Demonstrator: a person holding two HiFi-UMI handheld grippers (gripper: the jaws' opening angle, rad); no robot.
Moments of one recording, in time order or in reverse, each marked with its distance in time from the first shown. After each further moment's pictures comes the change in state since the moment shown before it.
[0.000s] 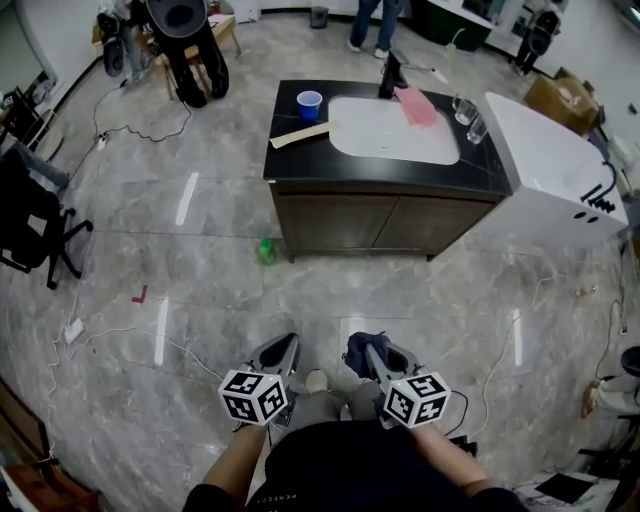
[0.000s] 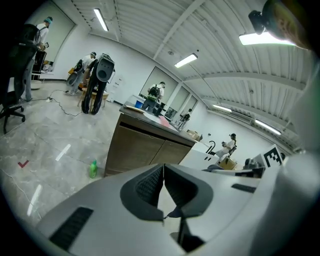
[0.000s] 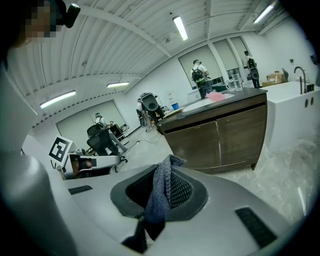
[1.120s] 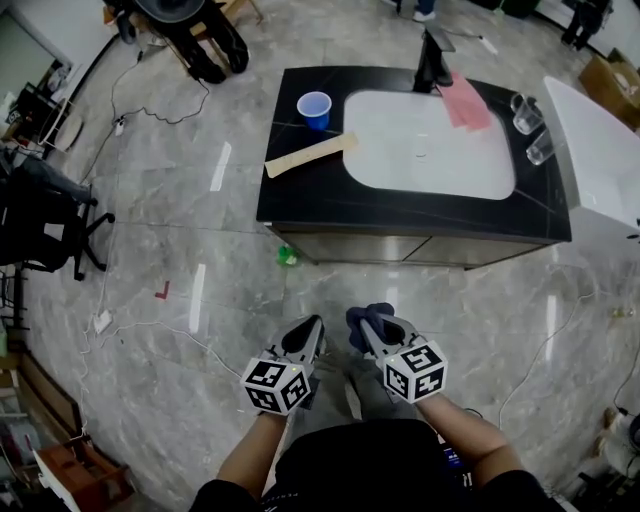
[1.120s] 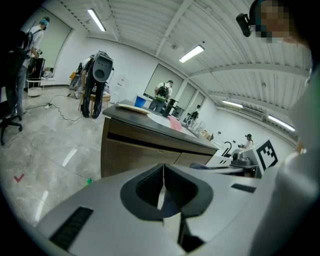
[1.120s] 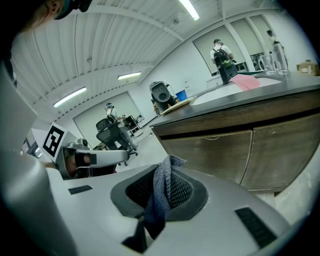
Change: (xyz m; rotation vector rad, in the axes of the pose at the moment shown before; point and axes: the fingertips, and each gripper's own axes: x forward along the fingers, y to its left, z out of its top) left arm 0.195 0.041 0.101 0.014 0.011 0.093; right arm 0.187 -0.100 0.113 -0.086 0.136 0.218
